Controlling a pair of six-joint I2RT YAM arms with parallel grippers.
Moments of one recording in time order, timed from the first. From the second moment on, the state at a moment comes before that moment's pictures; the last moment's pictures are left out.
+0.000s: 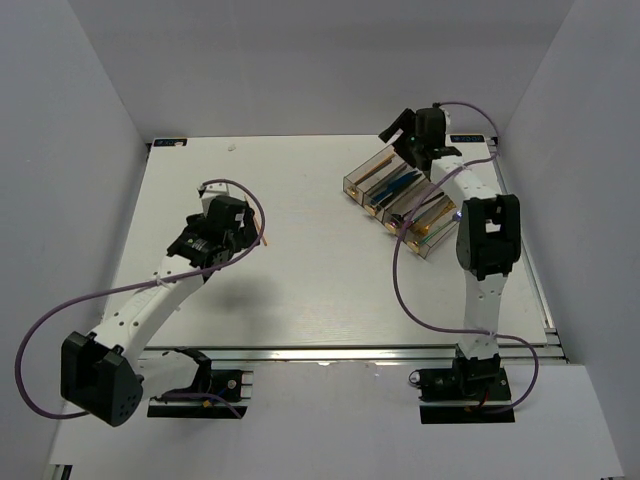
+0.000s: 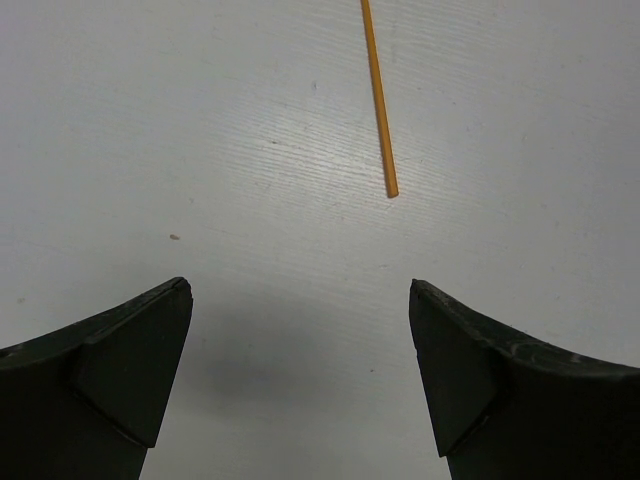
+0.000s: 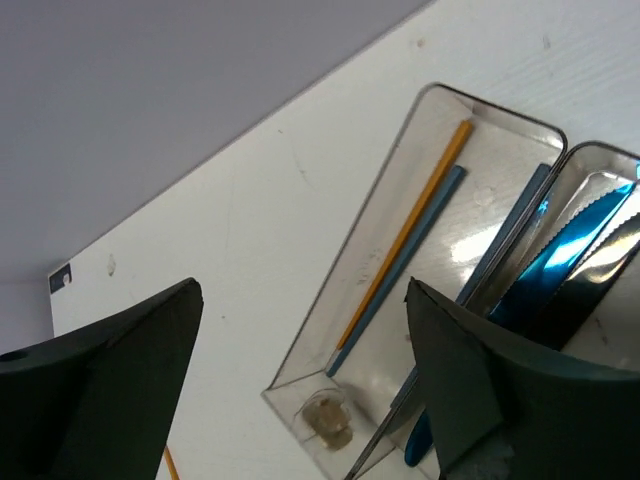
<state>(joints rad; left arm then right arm) -0.44 1.15 0.92 -0.55 -0.48 -0.50 0.20 2.18 1.80 -0.10 -0.04 0.81</state>
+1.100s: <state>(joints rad) -0.37 1.99 1.43 -0.63 -0.36 -0.81 0.25 1.35 0.99 -0.18 -0.35 0.49</state>
